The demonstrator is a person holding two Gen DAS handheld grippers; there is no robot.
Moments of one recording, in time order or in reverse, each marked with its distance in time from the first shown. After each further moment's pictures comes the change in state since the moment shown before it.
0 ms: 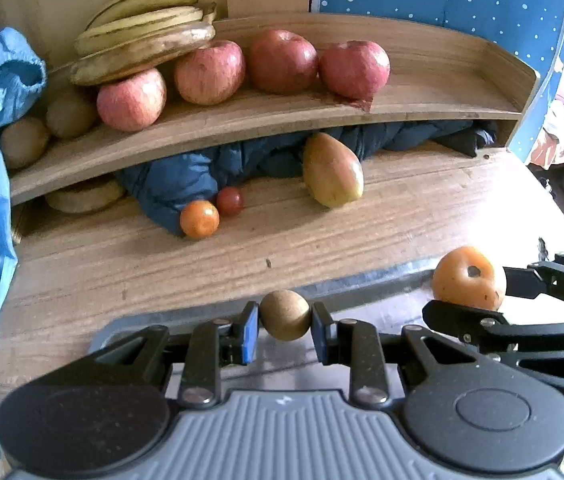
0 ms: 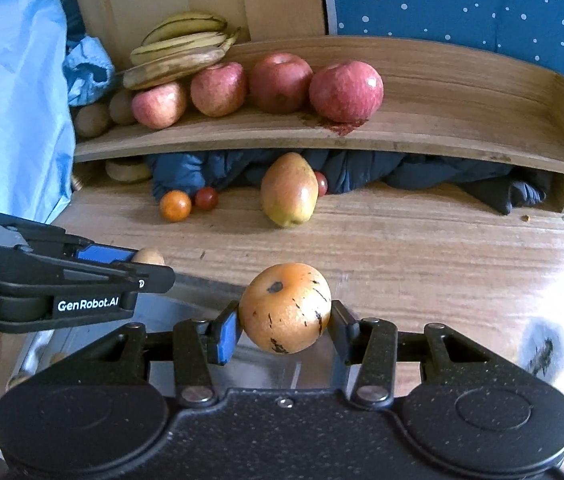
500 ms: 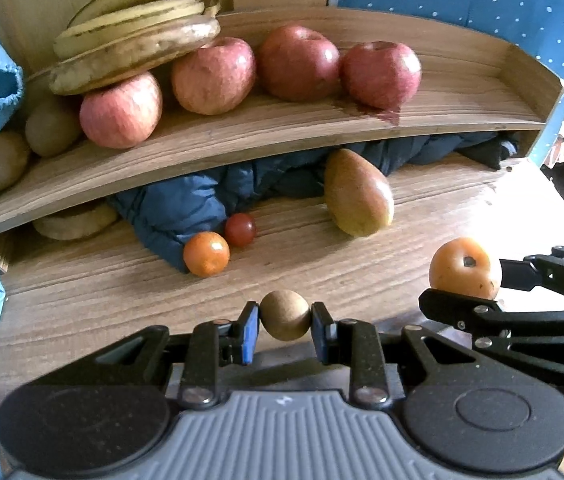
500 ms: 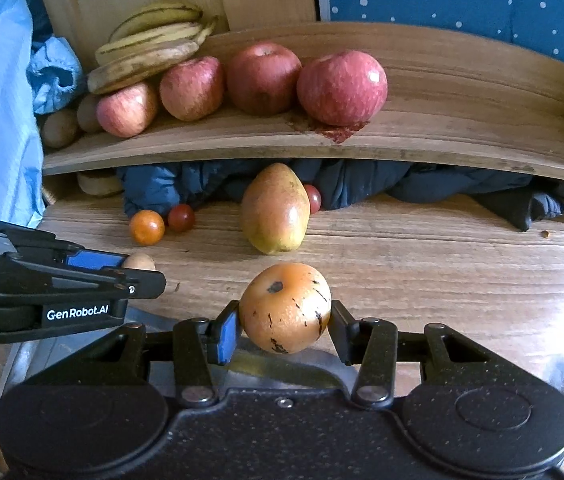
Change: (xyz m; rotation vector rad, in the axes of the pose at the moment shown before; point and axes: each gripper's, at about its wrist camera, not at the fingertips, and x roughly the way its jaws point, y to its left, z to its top) left arm 0.033 0.015 0.033 0.014 0.023 -0.012; right arm 0.043 -0.009 0.029 0.028 0.014 -0.023
